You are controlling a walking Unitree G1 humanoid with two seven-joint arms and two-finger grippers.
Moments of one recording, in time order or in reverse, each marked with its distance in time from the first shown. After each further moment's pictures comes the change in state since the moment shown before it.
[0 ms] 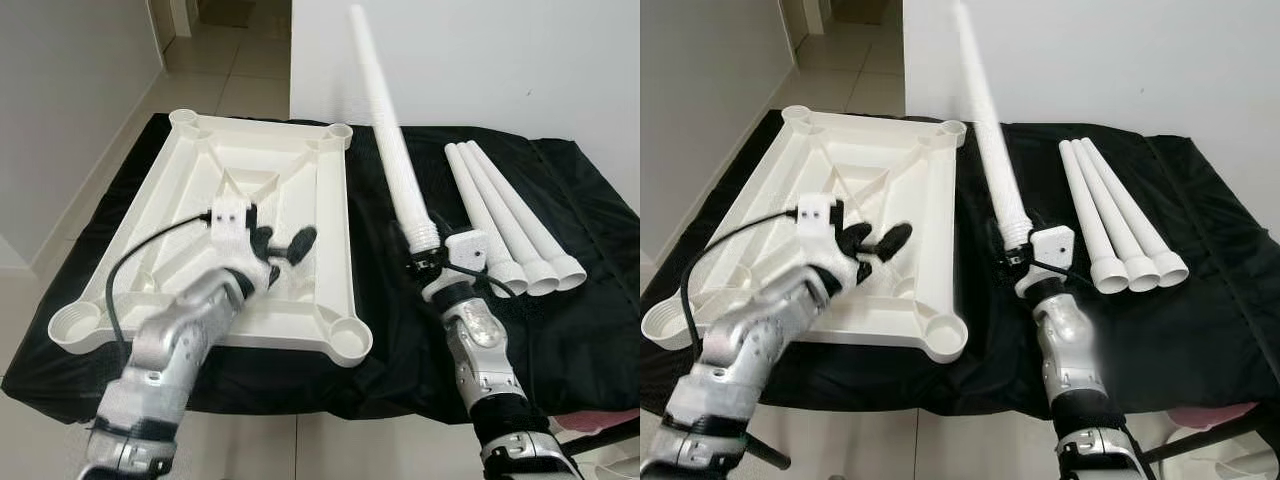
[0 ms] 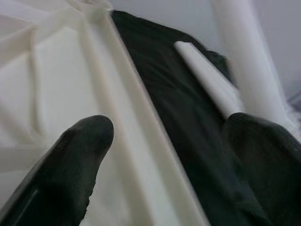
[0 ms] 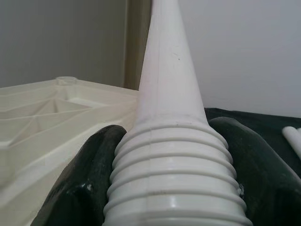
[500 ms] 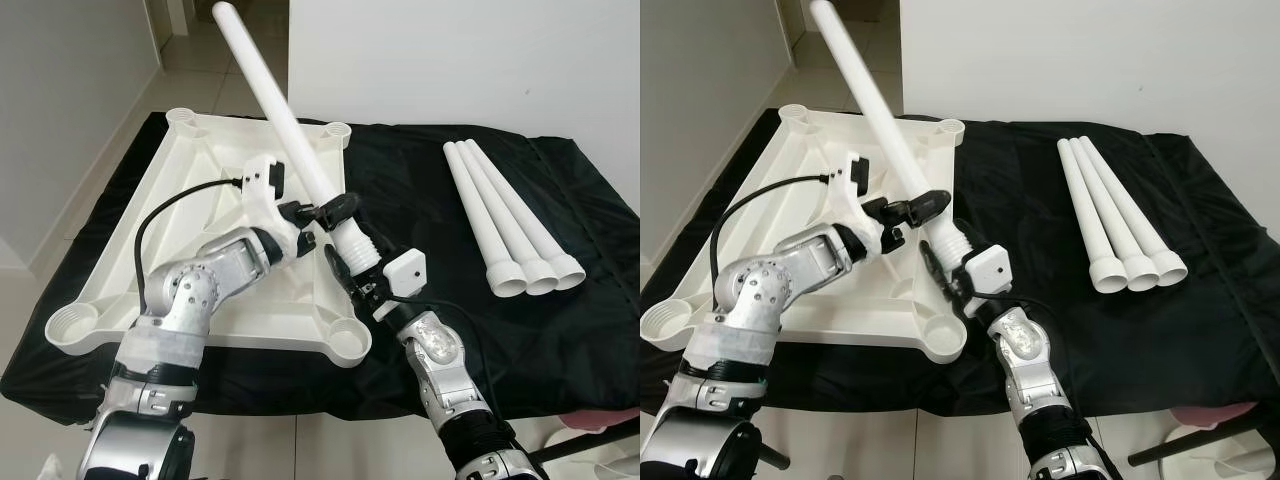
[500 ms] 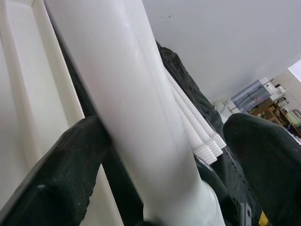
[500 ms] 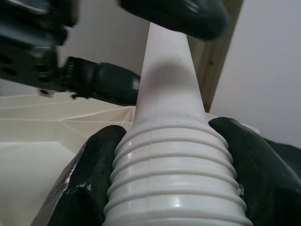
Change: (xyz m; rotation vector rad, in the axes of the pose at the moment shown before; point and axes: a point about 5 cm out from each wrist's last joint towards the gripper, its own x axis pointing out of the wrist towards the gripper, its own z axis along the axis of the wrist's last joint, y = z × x) left arm 0.020 -0.020 0.015 -0.147 0.054 -0.135; right arm 0.000 0.059 0.008 -0.048 -0.088 0.257
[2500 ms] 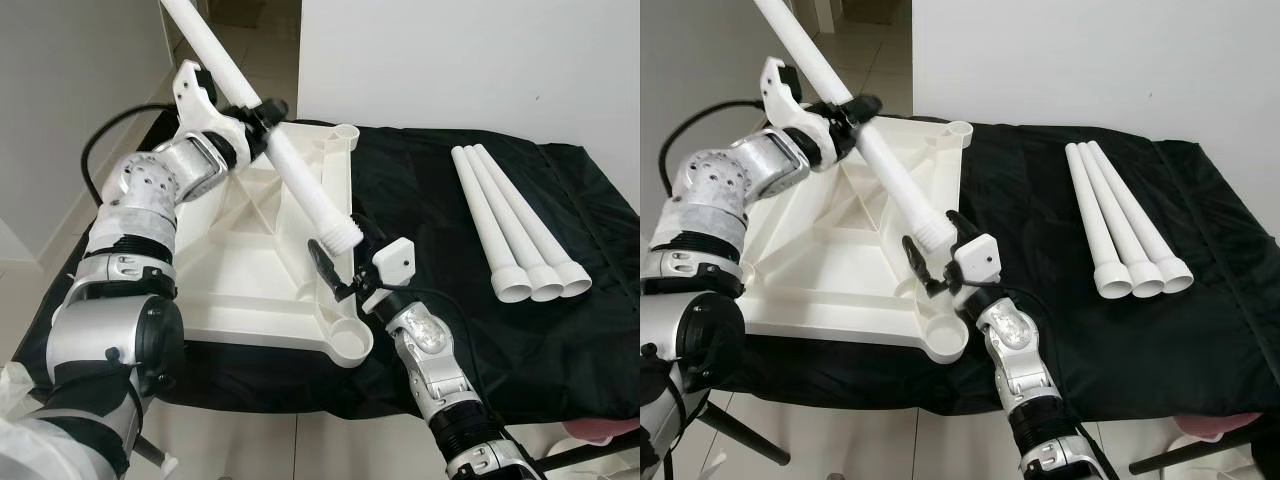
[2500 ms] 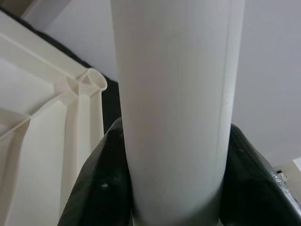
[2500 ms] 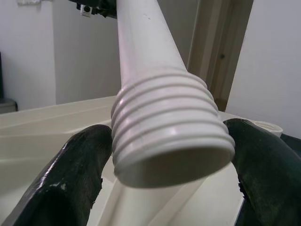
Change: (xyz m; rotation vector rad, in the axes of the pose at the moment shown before) left arm 0.007 0.035 0.114 -0.163 -0.268 0.150; right arm 0.014 -0.002 0.003 0.115 0.018 -0.053
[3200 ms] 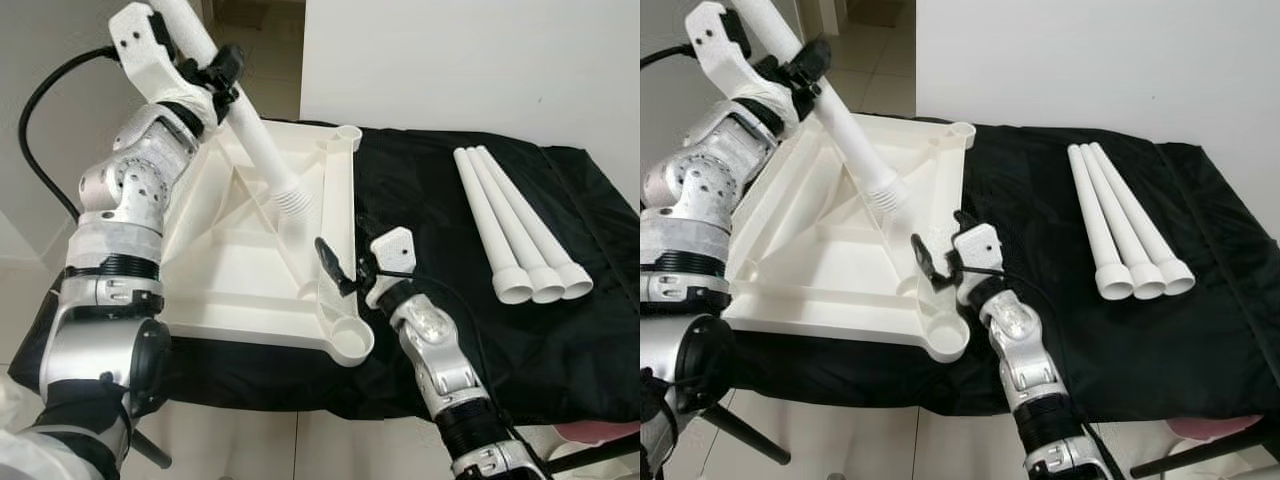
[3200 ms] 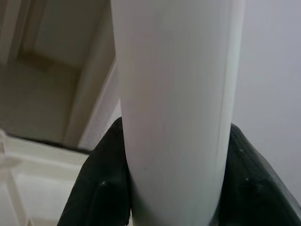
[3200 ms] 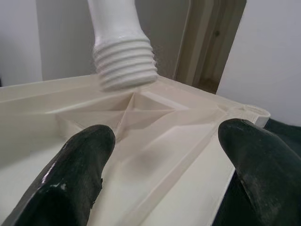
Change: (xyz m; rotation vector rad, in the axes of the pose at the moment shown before) left arm -0.019 -0.026 0.024 0.494 -0.321 -0.015; right arm 0.012 -0.004 0.010 -0.065 0.126 -0.024
